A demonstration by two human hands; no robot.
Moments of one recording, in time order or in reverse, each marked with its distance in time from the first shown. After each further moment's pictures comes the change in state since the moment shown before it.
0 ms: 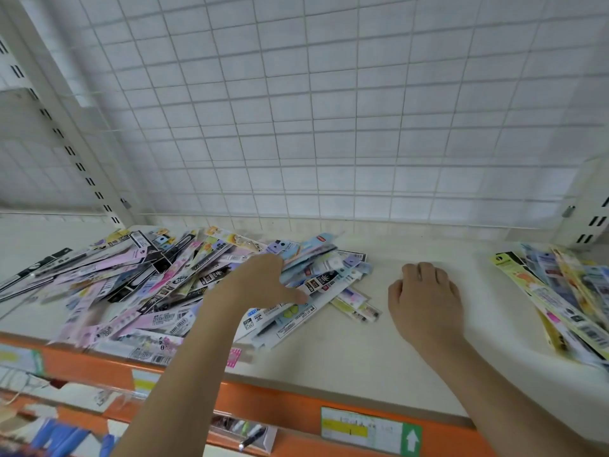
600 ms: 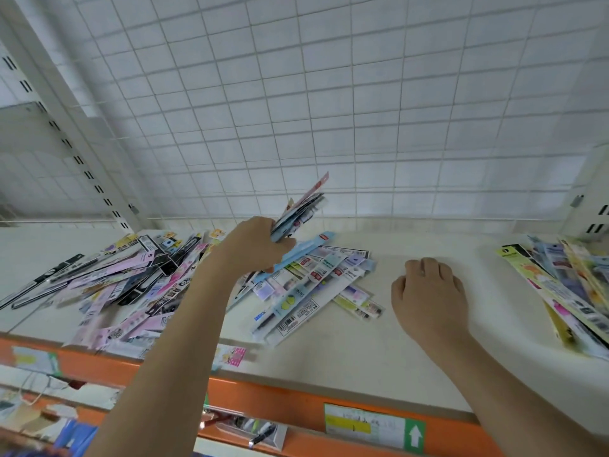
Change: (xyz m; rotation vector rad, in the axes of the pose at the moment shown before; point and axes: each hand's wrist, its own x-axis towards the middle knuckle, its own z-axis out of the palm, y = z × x) left_hand 0.000 0.009 -0.039 -0.267 0.236 -0.053; right_hand 0.000 0.001 0.002 0.008 0.037 -0.004
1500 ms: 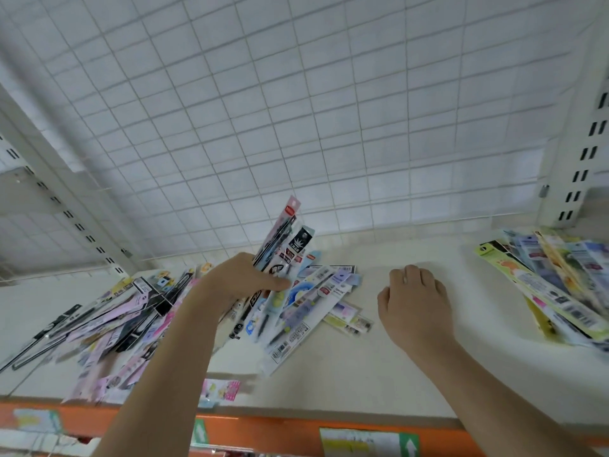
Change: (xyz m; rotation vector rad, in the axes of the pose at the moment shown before) left_hand 0.006 0.001 -0.002 -0.128 -0.202 -0.180; right_hand 0.000 -0.003 0.000 0.020 0.035 0.028
